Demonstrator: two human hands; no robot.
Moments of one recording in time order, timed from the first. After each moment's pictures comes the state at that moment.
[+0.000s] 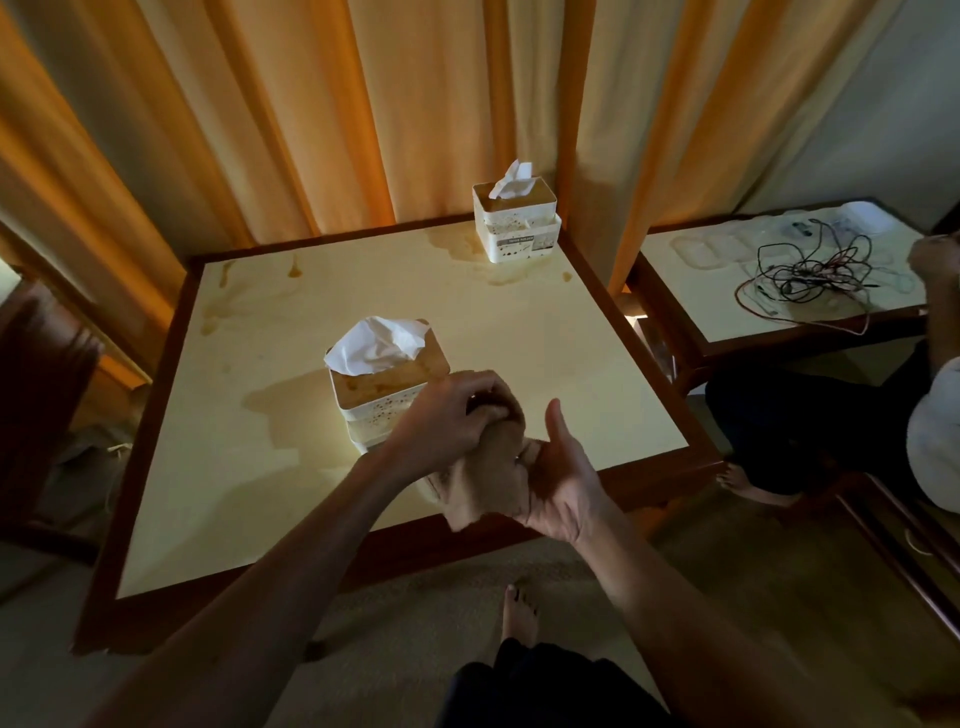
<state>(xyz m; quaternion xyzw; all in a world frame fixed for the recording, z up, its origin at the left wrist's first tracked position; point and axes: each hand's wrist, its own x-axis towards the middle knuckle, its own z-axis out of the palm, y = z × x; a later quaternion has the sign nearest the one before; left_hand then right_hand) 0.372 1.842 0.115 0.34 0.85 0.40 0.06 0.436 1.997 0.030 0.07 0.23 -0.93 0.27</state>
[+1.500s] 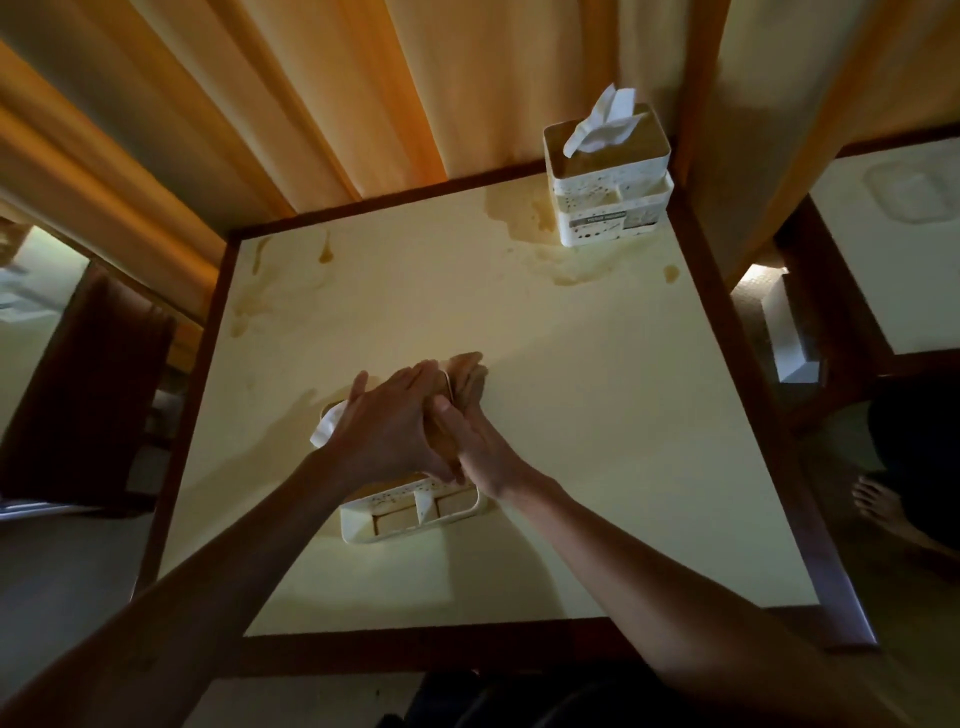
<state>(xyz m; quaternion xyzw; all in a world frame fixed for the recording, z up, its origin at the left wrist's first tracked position) 0.210 1.828 0.085 0.13 0.97 0.02 0.20 0.231 1.955 -0.002 -0.07 0.66 -0.71 0.22</state>
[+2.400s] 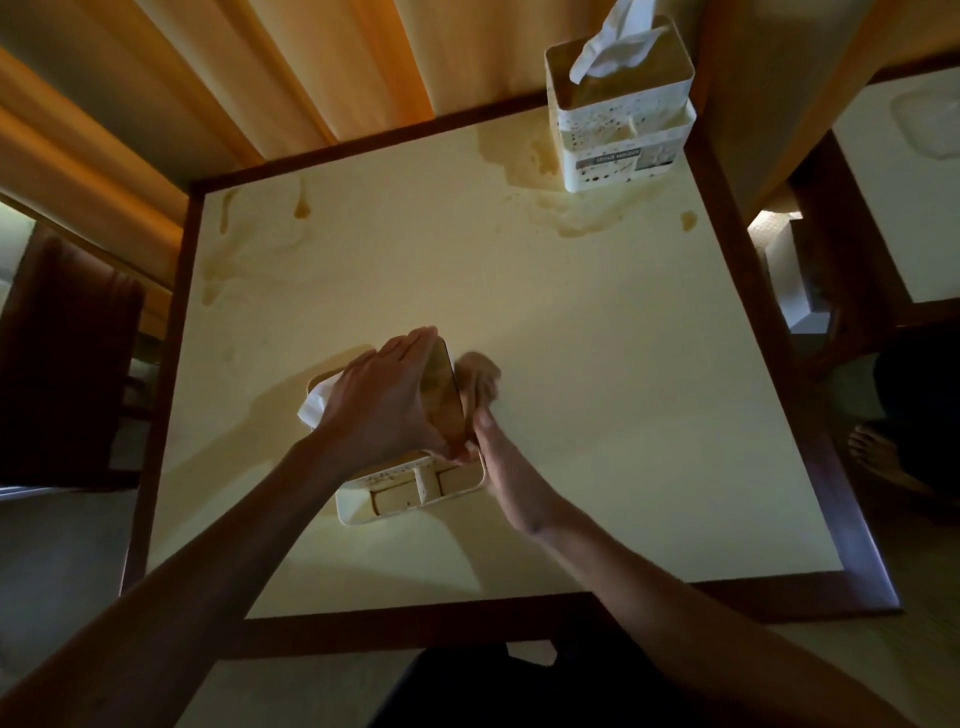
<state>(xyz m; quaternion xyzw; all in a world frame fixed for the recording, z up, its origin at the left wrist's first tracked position) 0.212 1.830 0.087 0.12 0.97 0.04 0.19 0.282 1.969 0.011 -0.04 0.59 -0.75 0.30</state>
